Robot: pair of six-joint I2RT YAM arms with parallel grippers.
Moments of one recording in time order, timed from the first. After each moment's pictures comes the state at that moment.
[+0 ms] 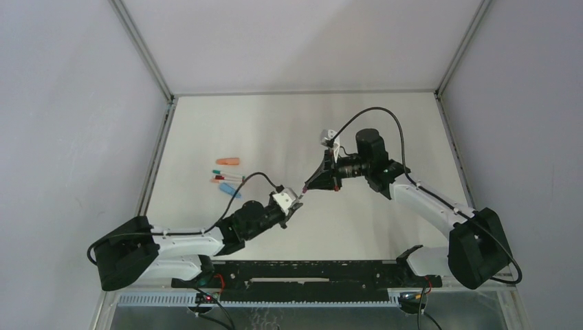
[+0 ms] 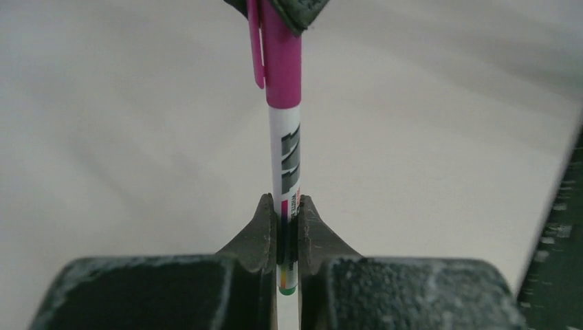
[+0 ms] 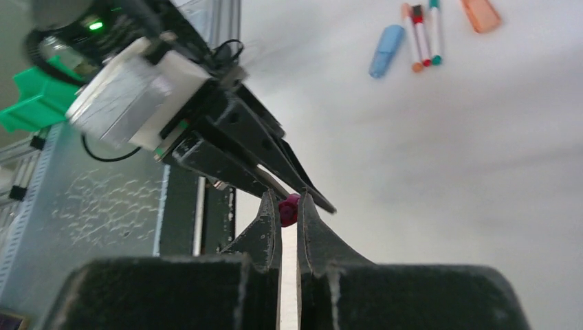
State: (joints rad) left arm -1.02 1.19 0.28 0.77 0.00 0.01; right arm 0.53 1.30 0.84 0.06 -1.05 0.01
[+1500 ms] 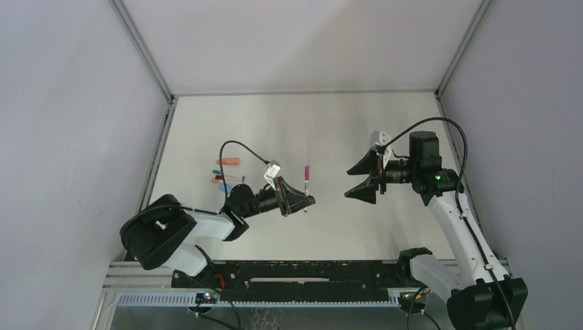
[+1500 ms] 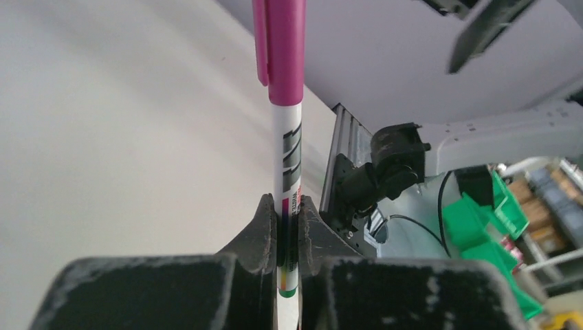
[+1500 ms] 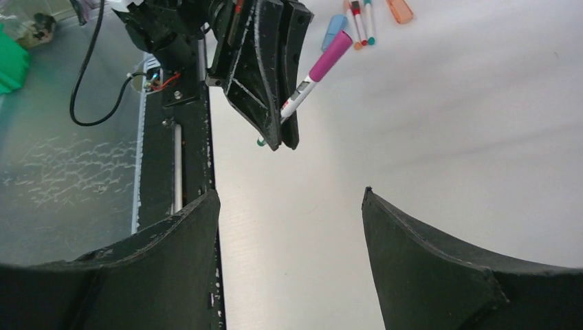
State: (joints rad) left arm -0.81 1.44 0.33 1.23 0.49 -0.69; right arm 0.13 0.97 0.90 -0.59 -1.23 -0.45
